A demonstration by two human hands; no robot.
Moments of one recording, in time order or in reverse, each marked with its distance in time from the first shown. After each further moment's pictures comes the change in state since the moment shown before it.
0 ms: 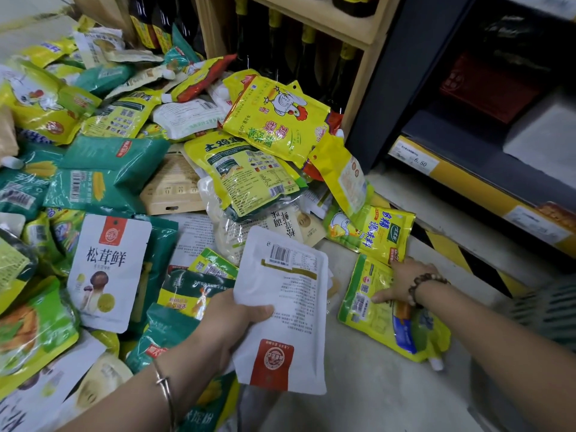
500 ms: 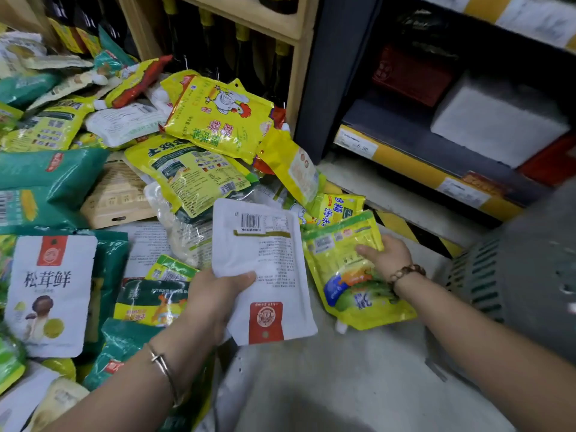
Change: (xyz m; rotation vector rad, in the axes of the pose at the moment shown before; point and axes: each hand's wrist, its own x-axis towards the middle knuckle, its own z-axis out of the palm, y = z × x) left_hand 0.006 0.012 0.042 -0.097 0.026 0.171; right_hand -0.066 0.013 0.000 1.158 0.435 0.077
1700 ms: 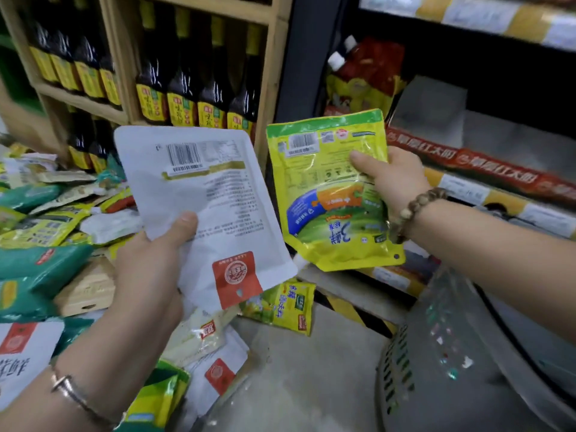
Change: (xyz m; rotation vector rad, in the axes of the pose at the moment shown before) left_hand -0.124 0.135 0.060 -0.385 -0.082 0.664; right_hand -0.072 -0.233 -0.195 0.460 0.240 -0.496
